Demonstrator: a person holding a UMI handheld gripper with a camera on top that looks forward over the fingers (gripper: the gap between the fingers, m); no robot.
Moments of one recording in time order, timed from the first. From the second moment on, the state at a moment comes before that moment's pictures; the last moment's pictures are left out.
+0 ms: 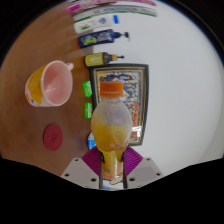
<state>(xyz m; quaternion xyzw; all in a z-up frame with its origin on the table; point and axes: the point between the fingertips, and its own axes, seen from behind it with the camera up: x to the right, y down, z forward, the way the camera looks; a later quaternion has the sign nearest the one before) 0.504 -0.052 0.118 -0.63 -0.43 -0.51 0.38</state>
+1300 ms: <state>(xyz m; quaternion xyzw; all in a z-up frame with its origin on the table) 0.469 -0.042 0.049 -0.84 -0.11 -0.07 0.52</state>
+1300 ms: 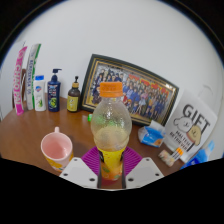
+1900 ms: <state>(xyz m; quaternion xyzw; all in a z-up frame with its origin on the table) 0.476 -0.043 -0.032 -0.86 -0.01 0.04 0.51</state>
